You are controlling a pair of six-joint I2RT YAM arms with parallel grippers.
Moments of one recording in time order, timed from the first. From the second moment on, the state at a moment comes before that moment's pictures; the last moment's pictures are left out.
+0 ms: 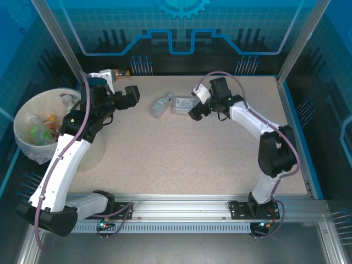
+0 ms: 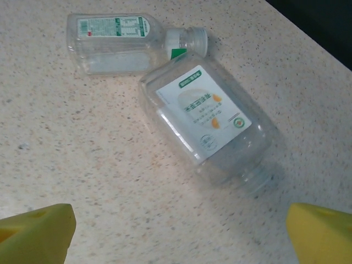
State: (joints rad) left arm -0.24 1.15 1.39 -0.69 -0.08 -0.39; right arm 0.35 1.82 1.46 -0.45 -0.27 -0.45
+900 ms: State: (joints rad) left arm -0.24 1.11 1.32 -0.70 0.00 -0.46; right arm 0.30 2.65 2.47 -1.00 -0.36 -1.03
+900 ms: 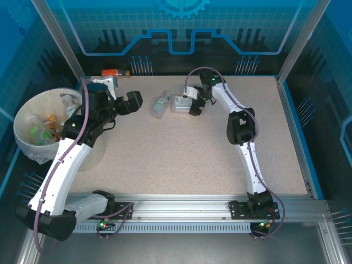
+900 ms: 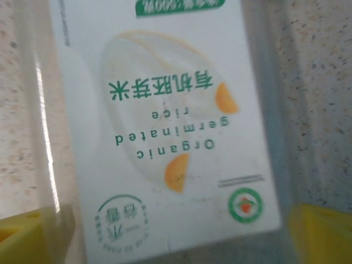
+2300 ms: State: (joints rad) left arm -0.30 1.16 1.03 -0.42 0.31 -0.71; right arm 0.58 1.62 1.04 -0.10 -0.29 -0.27
